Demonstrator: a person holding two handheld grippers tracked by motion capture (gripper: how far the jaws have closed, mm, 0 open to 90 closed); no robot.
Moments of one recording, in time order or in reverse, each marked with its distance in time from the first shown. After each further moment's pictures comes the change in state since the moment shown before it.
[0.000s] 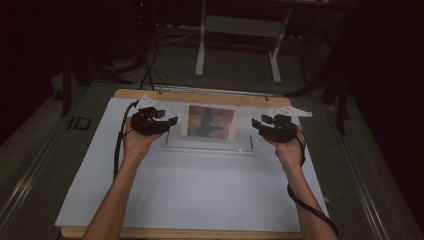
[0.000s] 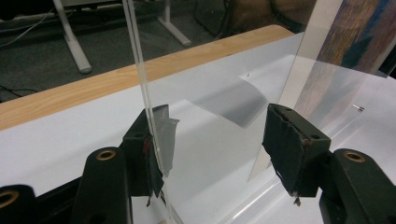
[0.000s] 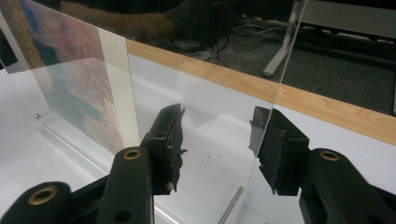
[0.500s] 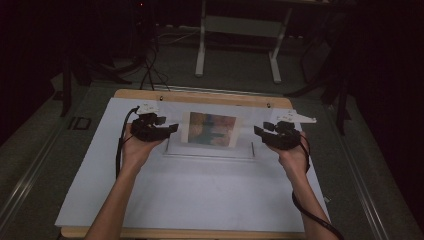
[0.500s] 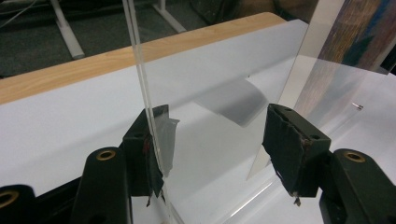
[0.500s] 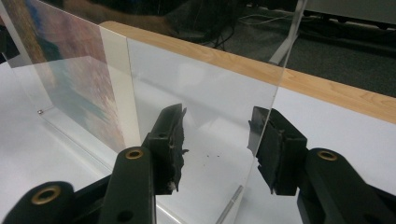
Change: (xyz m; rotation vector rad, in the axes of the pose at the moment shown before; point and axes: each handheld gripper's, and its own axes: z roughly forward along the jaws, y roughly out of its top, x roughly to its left) left arm -0.011 -0.009 -0.009 0.040 -0.012 -0.019; right arm 0.006 -0.011 -0.016 0.032 0.017 0.006
